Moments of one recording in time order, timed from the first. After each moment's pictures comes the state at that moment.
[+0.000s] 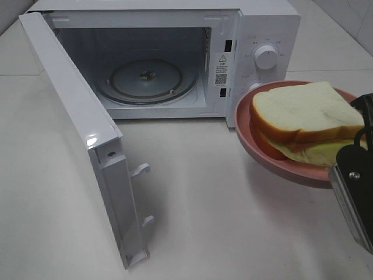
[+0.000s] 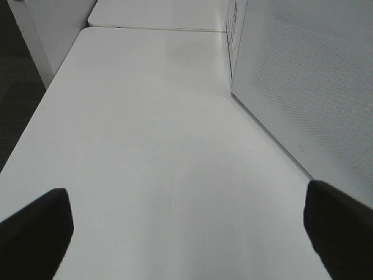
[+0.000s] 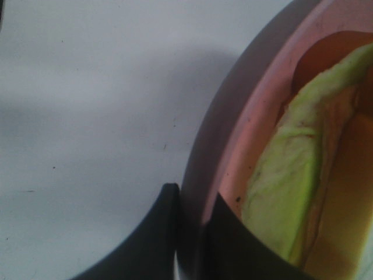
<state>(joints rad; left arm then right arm) 0.05 0.00 -0.50 -0.05 1.04 0.01 0.60 0.98 -0.50 -0.37 0.63 -0.96</state>
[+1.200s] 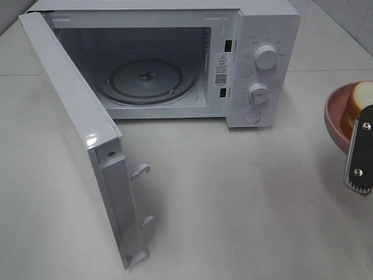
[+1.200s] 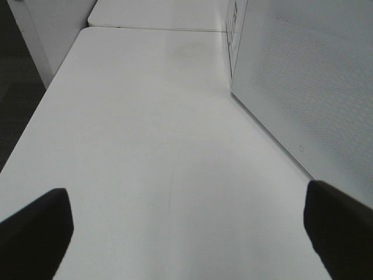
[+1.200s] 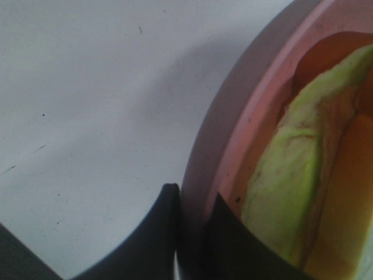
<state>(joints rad) 0.05 0.00 -0.50 -0.05 1.04 0.01 0.60 1.04 -0.50 -0.64 0.83 -0.16</state>
